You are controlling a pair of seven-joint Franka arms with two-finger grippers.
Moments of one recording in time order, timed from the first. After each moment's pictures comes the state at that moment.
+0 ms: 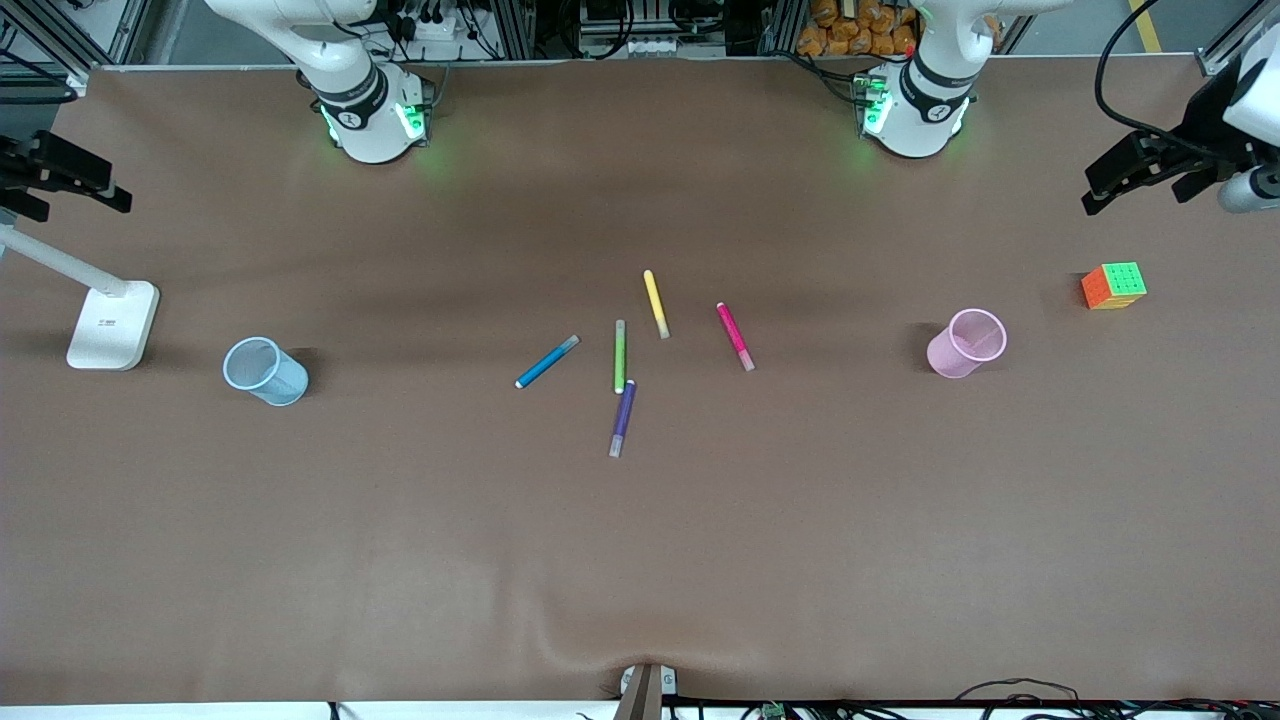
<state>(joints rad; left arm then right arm) -0.02 -0.16 -0.06 -1.67 0.03 1.51 -0.22 -0.02 -0.07 -0.09 -1.55 0.09 1.37 -0.12</state>
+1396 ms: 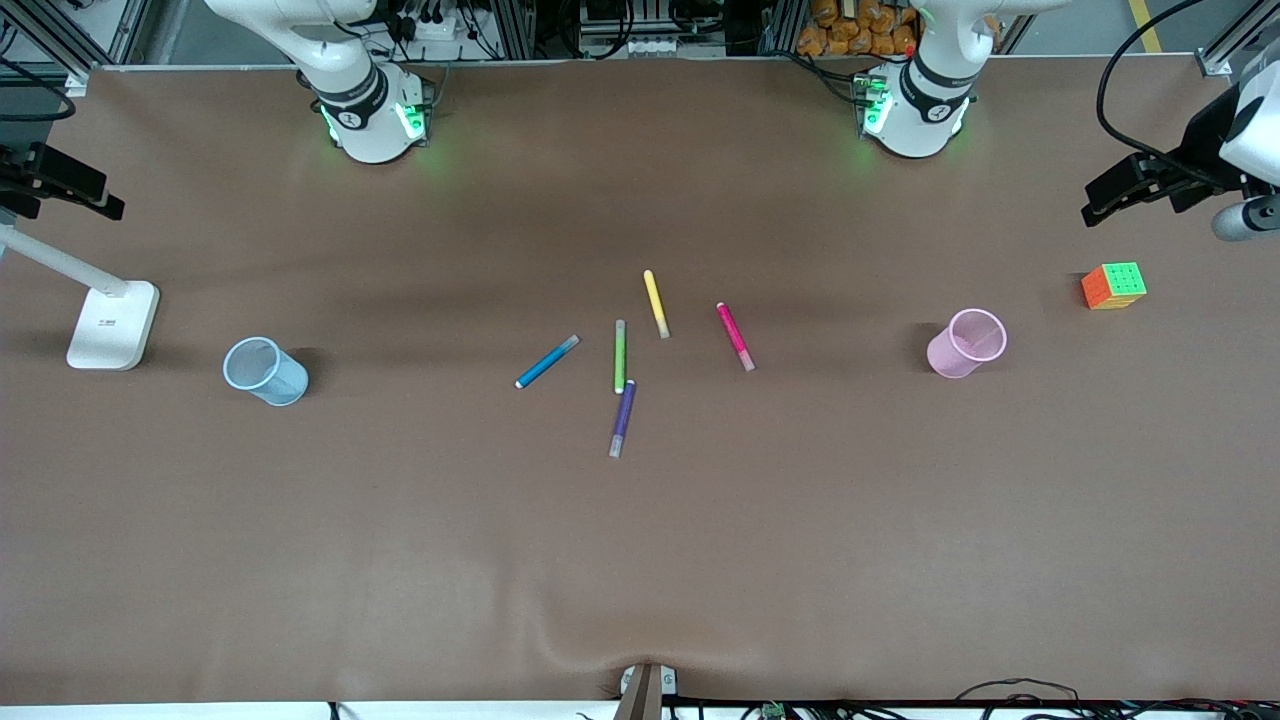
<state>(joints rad) -0.01 -0.11 -0.06 -1.65 0.03 1.48 -0.22 -0.02 -0.06 -0.10 -1.55 0.05 1.36 -0.05</state>
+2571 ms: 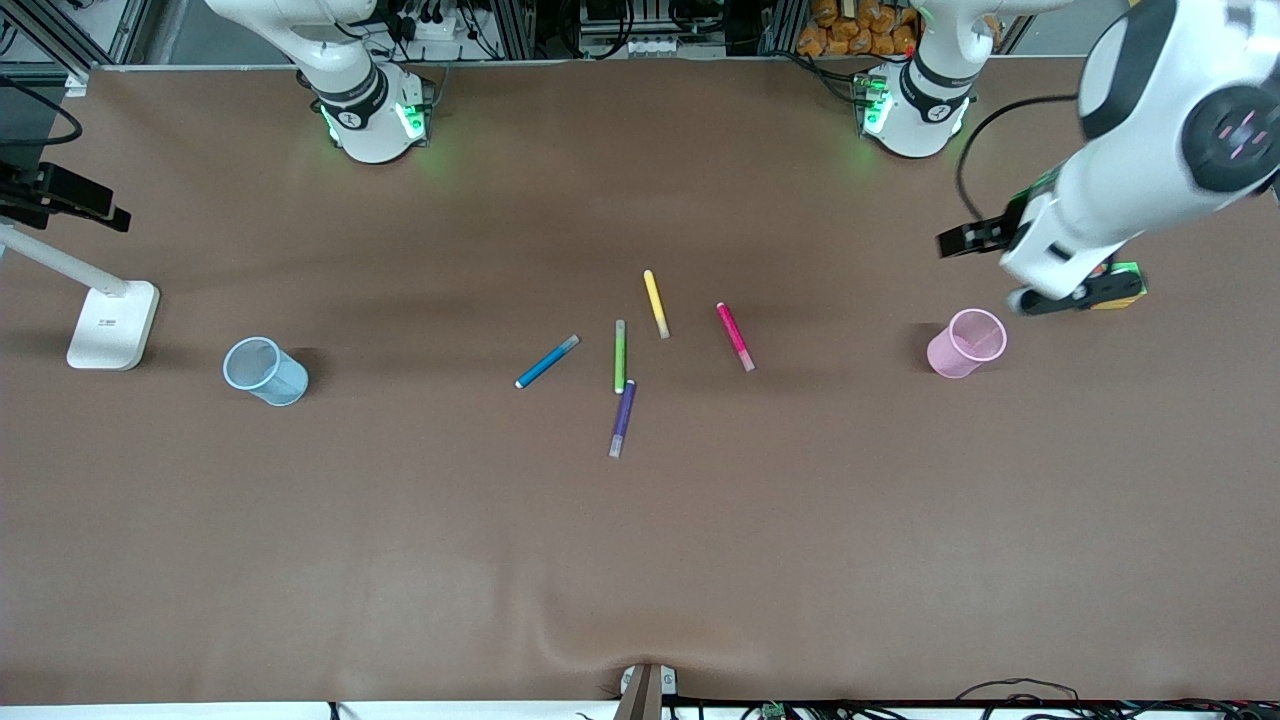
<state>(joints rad) -0.03 0.06 -0.22 -1.79 -0.09 1.52 -0.47 -0.03 -0.03 -0.10 -1.55 0.05 1.36 -0.05</state>
